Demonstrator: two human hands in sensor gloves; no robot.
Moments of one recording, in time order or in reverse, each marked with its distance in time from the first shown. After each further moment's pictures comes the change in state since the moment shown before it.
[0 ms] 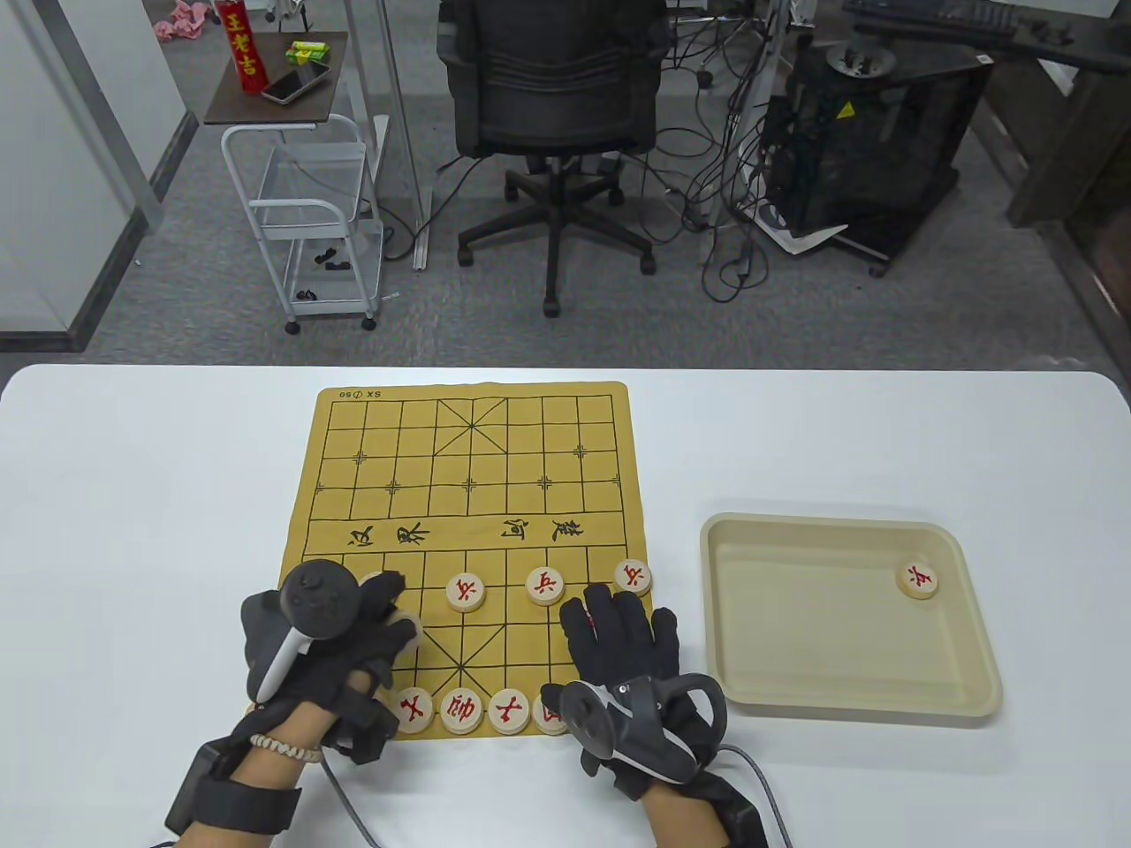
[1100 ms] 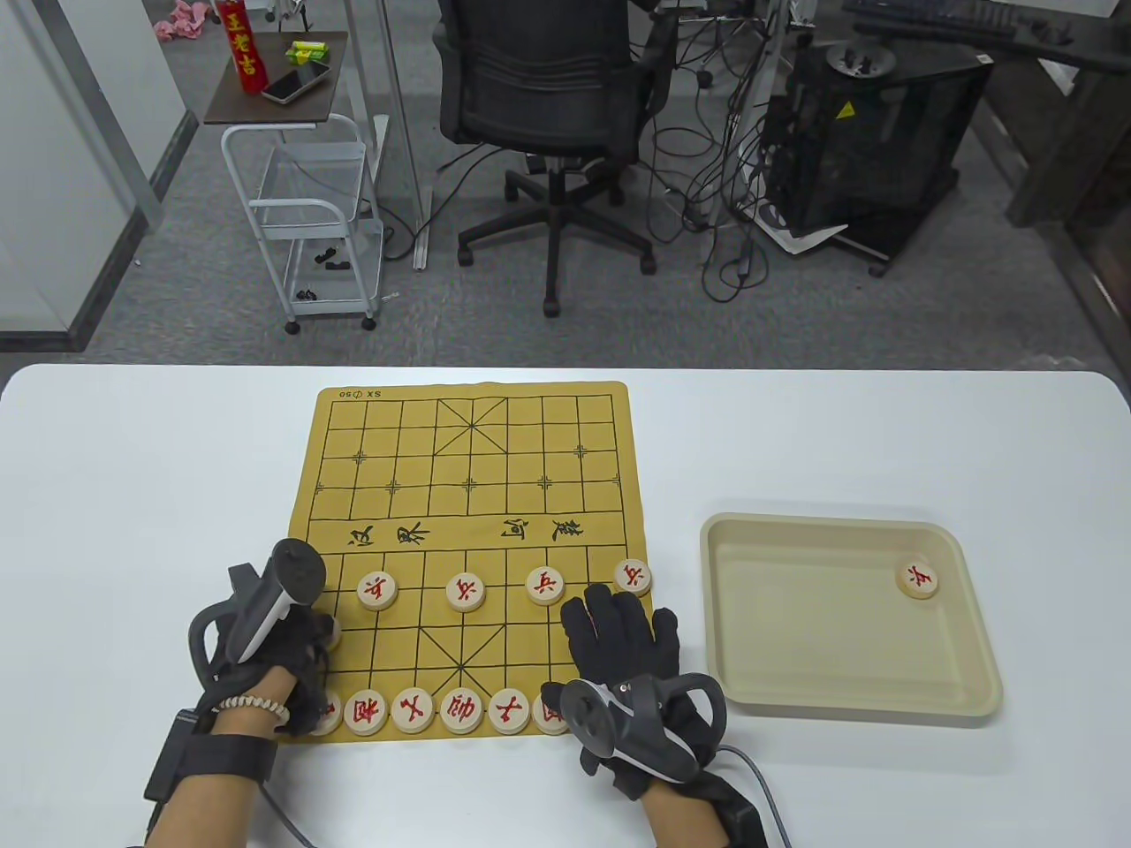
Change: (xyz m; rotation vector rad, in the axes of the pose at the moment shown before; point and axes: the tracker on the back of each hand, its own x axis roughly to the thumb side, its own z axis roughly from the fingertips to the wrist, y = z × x) left_hand -0.056 -0.023 -0.049 0.002 0.198 -0.344; right_hand 0.001 0.000 0.001 0.001 0.003 -0.008
